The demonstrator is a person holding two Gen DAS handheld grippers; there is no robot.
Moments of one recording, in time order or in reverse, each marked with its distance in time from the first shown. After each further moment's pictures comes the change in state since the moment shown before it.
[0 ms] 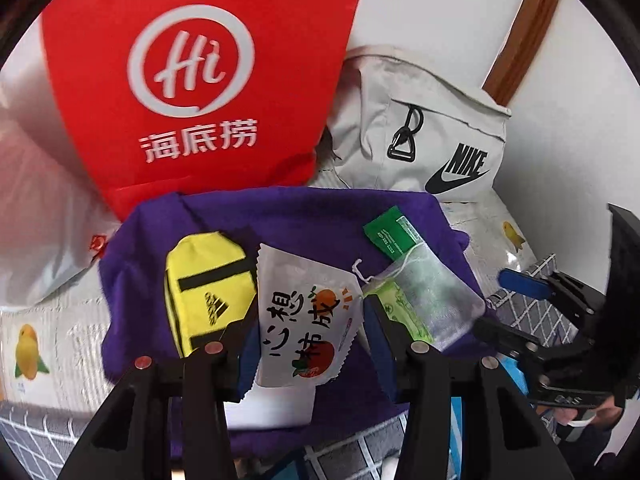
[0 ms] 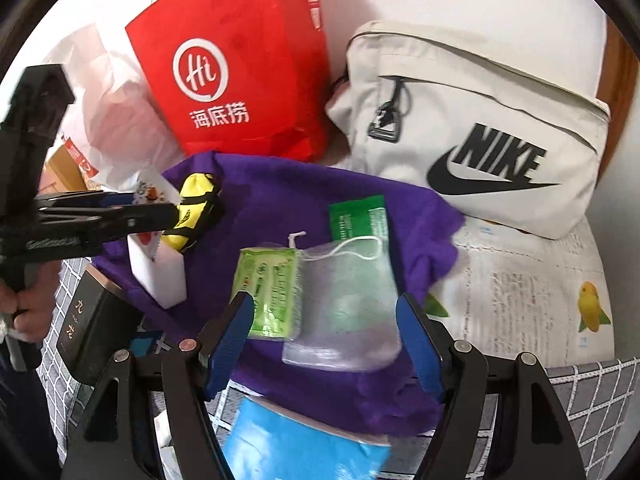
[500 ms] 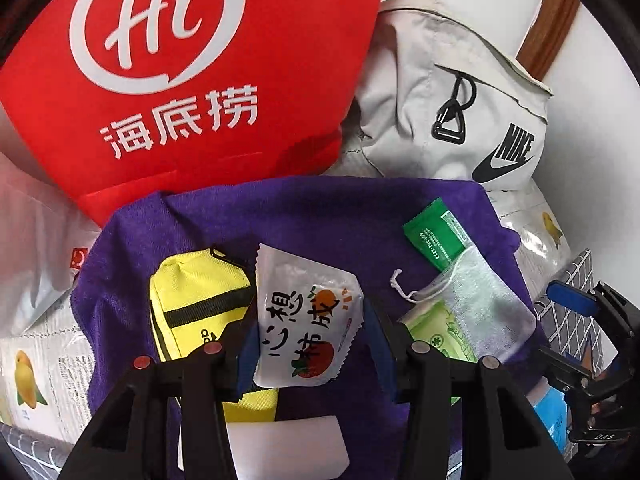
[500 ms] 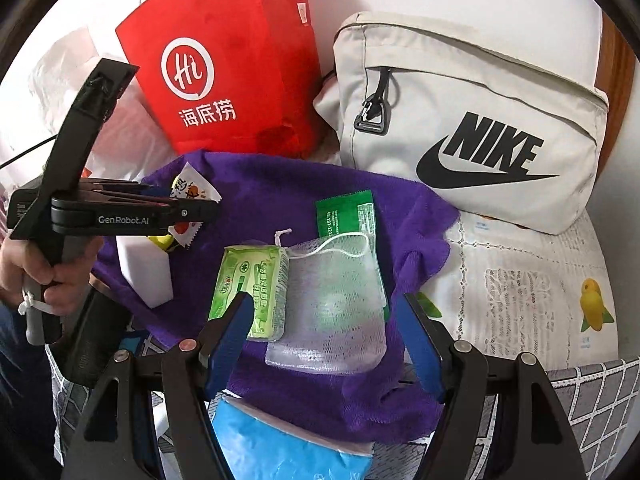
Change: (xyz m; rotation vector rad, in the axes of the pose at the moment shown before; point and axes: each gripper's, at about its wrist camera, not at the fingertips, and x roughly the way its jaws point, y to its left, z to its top) left arm 0.056 0.008 0.017 0.005 0.096 0.054; right arm 0.012 -0.011 -0.003 0.010 0.004 0.006
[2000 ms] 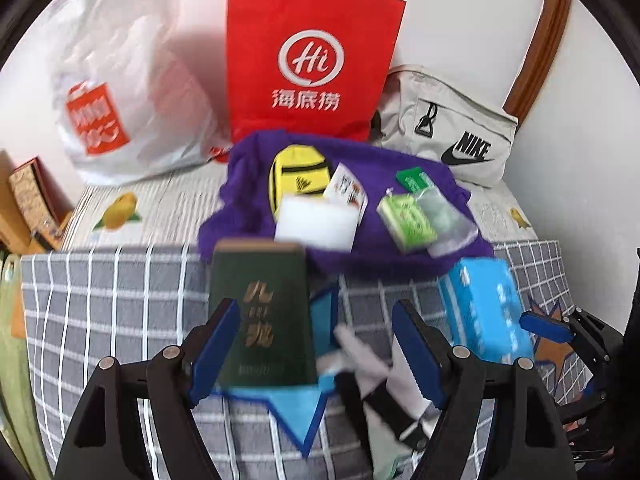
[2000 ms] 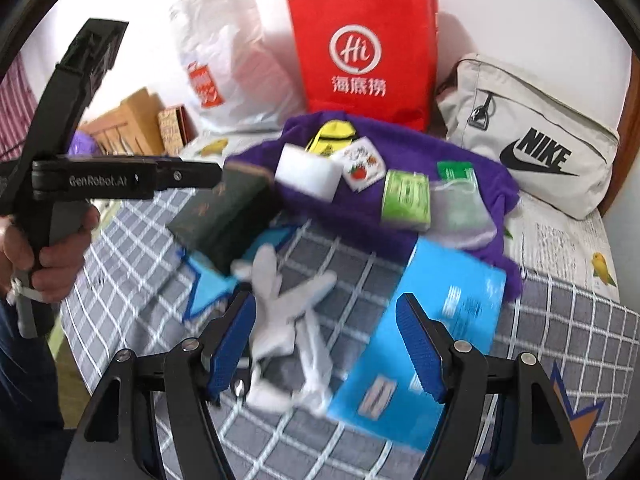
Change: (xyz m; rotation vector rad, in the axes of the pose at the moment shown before) left arm -0.163 0.002 -0.178 -0.175 -0.162 0.103; right arm -0.105 0.122 -0.113 -0.205 -0.004 0.094
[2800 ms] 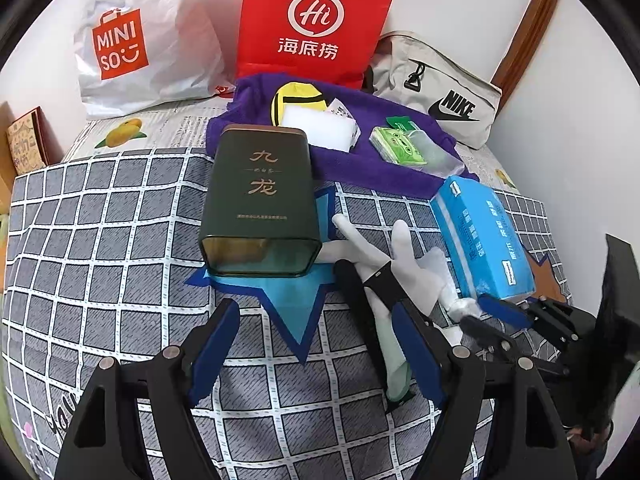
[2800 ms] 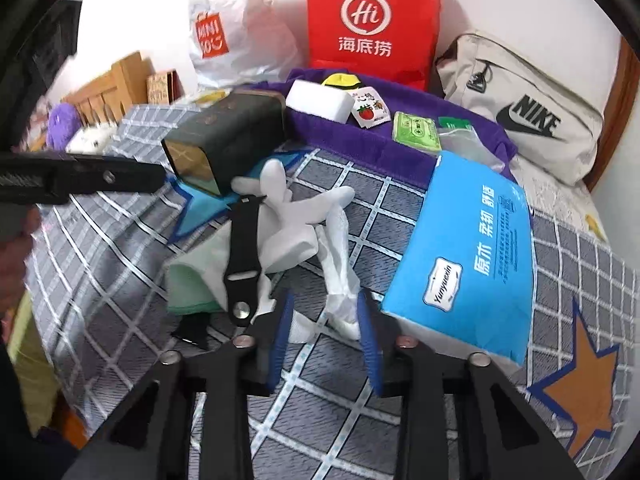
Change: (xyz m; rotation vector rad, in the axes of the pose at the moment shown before) left arm -0.007 0.014 -0.087 -0.029 0.033 -0.070; right arm 0.029 0.038 -0.070 -0.046 0.018 -0.121
